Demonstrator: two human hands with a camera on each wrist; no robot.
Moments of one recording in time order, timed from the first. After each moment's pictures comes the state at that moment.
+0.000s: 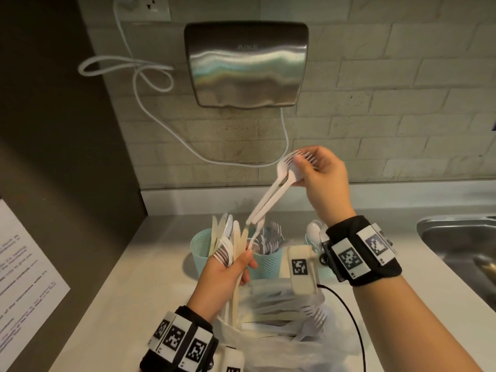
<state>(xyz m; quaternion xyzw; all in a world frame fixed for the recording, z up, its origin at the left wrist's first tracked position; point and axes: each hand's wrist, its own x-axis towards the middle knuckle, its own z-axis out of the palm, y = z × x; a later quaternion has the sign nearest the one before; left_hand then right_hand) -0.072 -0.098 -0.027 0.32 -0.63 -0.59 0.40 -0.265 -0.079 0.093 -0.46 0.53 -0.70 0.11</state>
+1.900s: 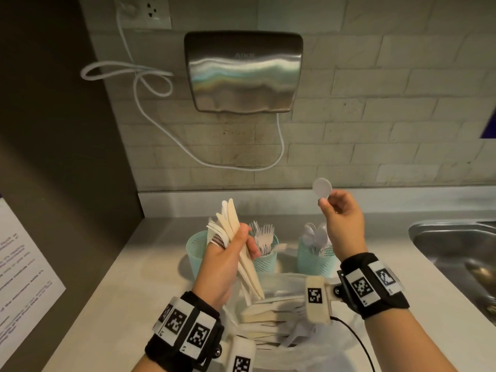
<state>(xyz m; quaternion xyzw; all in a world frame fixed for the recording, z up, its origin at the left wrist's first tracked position) -0.094 -0.085 0.011 0.26 -0.51 -0.67 0.47 -0.309 -0.055 0.019 -0.34 0.58 -0.73 0.12</state>
